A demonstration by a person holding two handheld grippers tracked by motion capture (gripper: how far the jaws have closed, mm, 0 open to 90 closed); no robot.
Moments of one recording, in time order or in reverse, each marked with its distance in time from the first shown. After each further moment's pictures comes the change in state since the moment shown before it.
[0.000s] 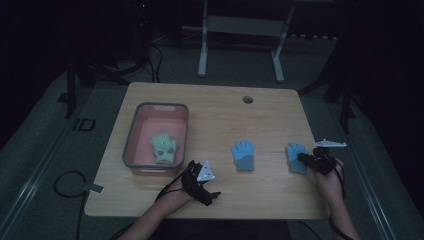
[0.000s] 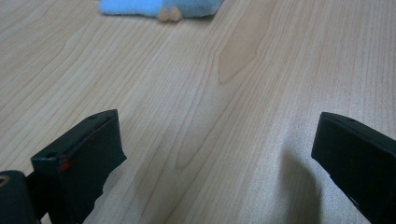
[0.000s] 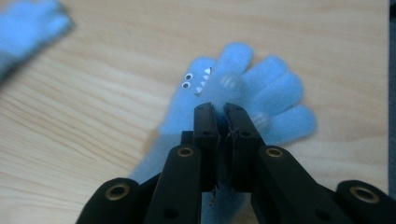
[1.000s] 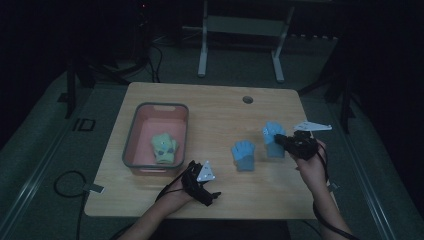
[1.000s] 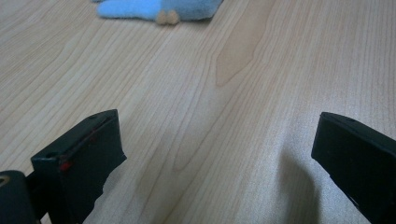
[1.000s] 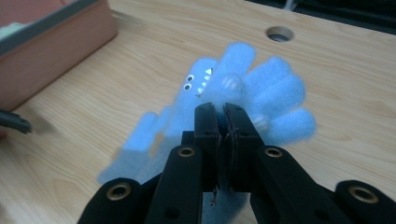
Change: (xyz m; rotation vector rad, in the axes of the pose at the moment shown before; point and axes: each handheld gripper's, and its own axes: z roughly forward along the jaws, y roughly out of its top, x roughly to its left) left arm -0.001 0.001 0.000 -0.008 0.000 0.006; right arm 0.093 0.075 -0.032 -0.158 0.150 -0.146
